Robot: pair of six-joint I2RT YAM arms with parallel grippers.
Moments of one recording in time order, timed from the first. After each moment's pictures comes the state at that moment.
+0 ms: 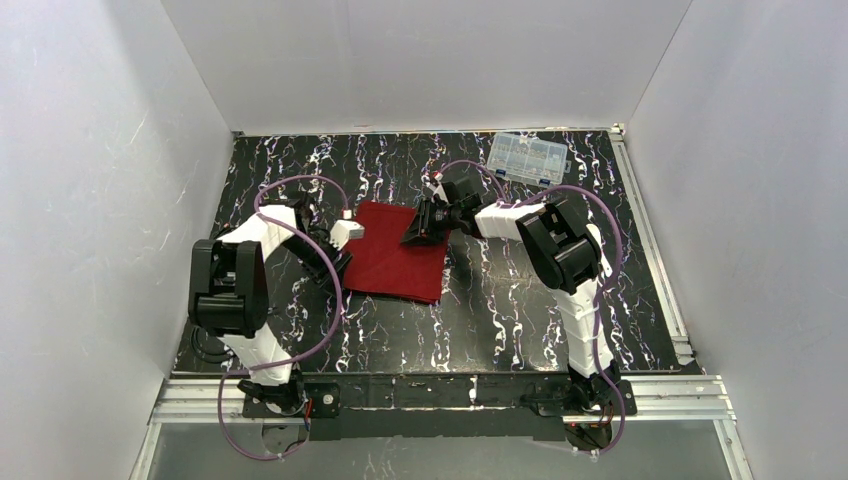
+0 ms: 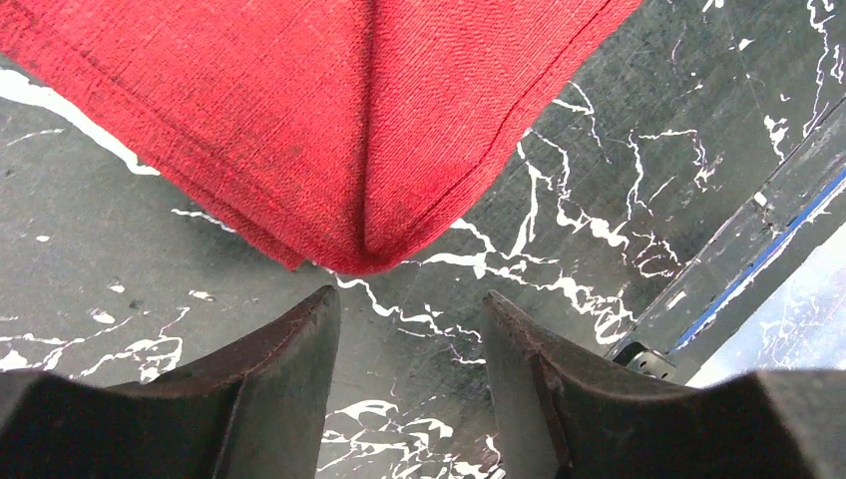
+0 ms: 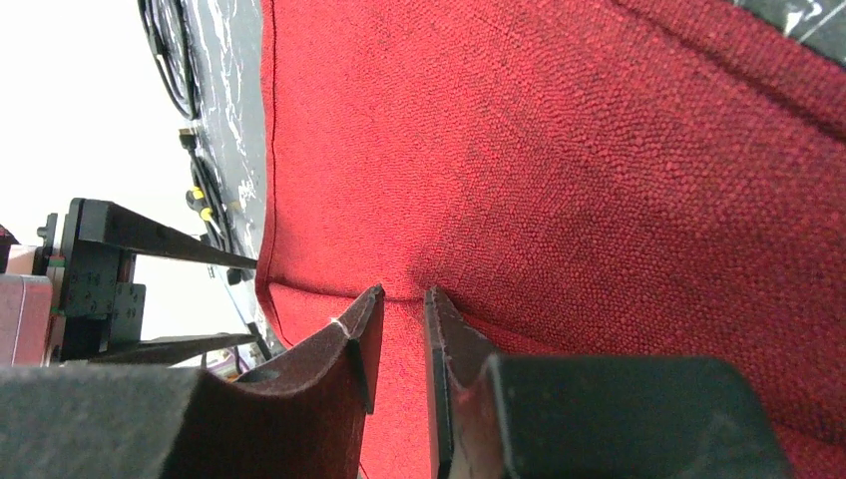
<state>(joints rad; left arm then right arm) -0.07 1.71 1.07 -1.00 0.49 0.77 0.60 2.22 1.40 0.10 -0.62 0.83</state>
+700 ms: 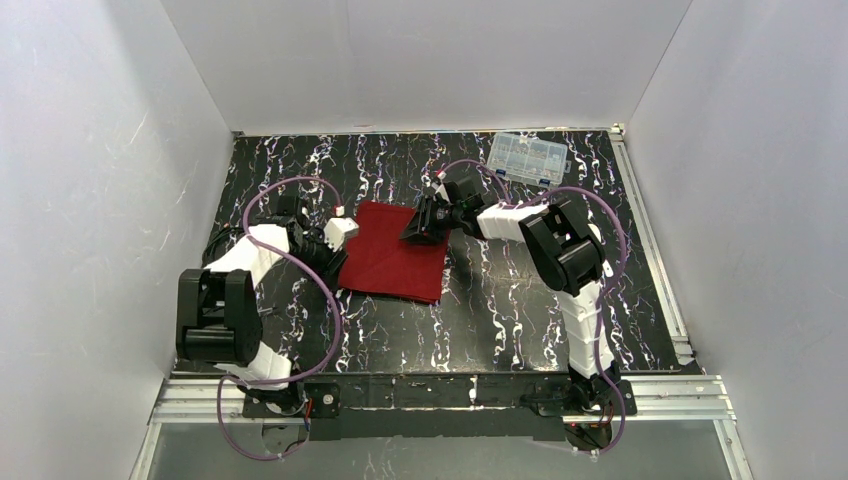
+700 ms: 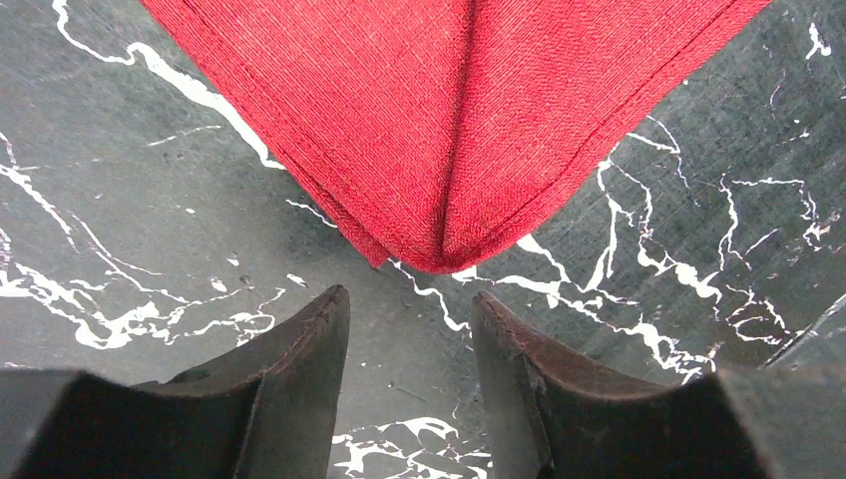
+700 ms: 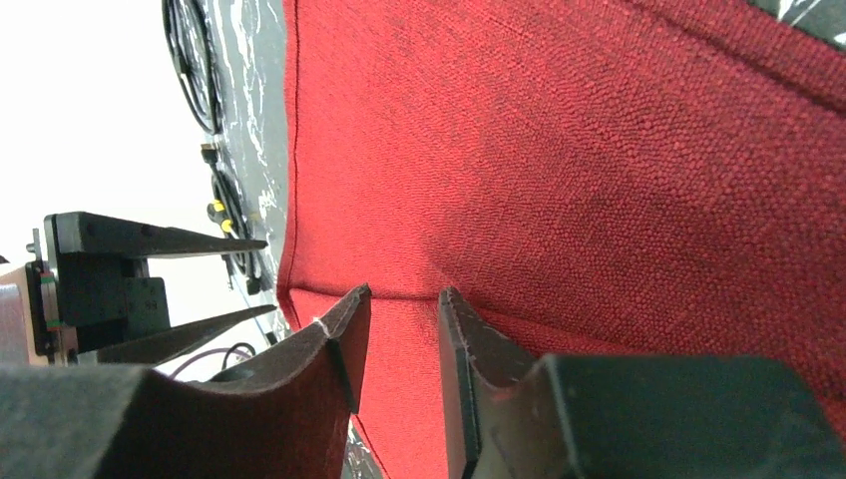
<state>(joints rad) -0.05 1.54 0.92 -0.75 0.44 0.73 0.60 2.19 1.36 0.14 -0.60 0.88</state>
